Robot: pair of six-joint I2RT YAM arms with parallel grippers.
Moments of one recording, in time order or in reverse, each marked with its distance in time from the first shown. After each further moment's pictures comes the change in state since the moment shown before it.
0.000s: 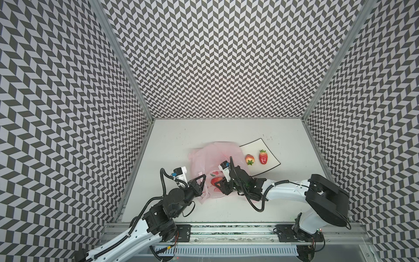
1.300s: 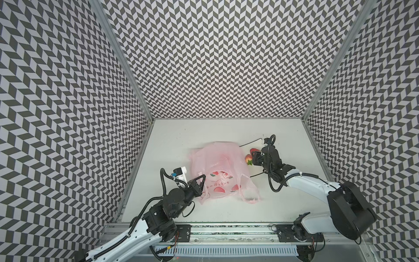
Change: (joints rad) left arm 0.000 -0.001 0.002 -0.016 -0.002 0.006; right arm -0.521 -0.119 -0.026 -0.055 0.255 0.068
